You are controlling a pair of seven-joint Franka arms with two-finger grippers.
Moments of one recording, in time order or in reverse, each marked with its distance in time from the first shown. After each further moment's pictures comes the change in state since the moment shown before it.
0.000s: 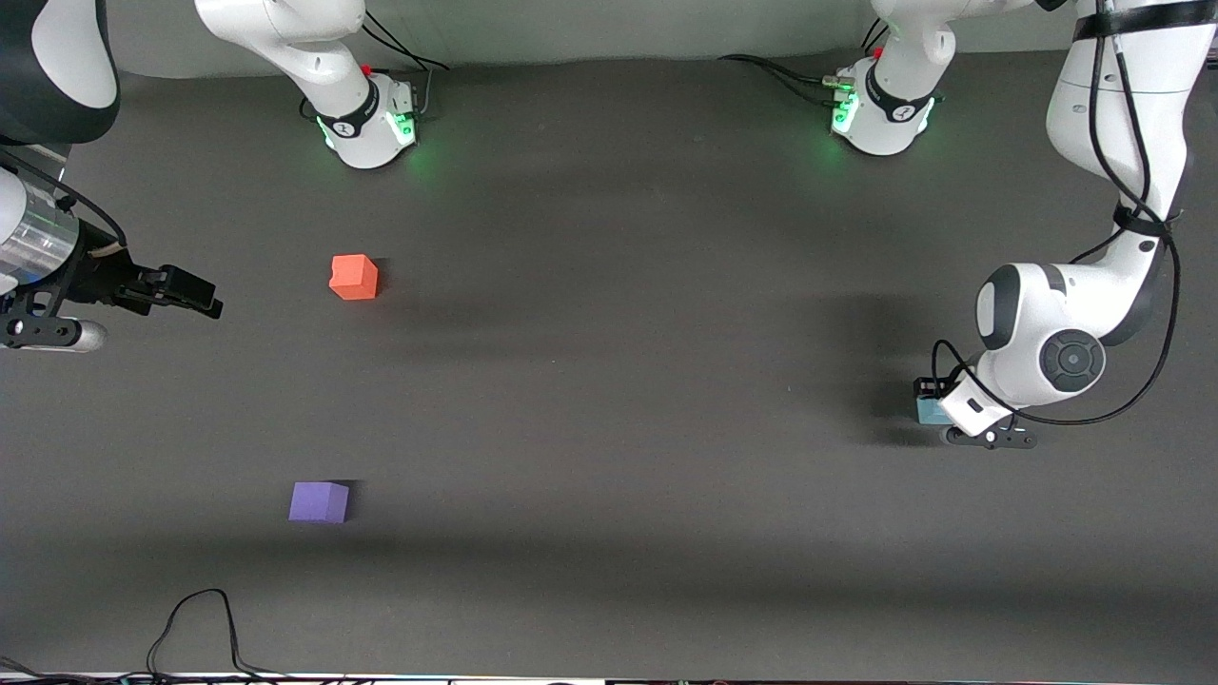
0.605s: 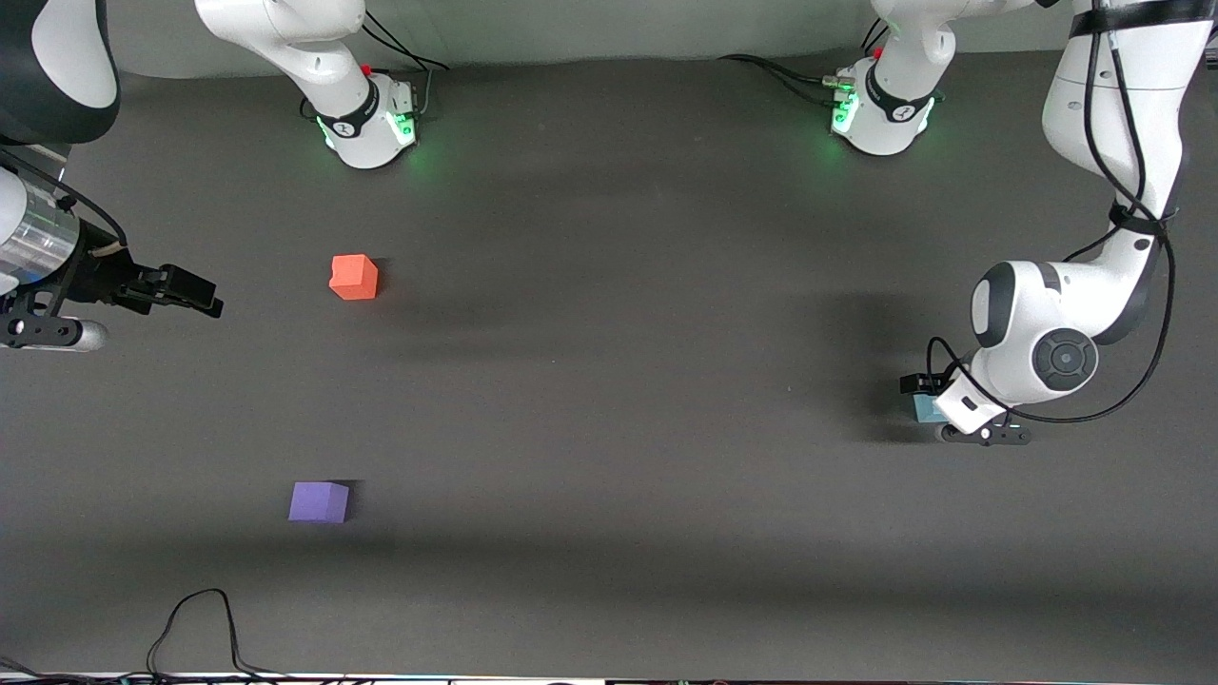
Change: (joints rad) left arm -0.017 0.000 0.000 -0.015 -0.002 -0.012 -0.033; right arm 0.000 0.000 0.000 0.000 0.000 -0.006 0.000
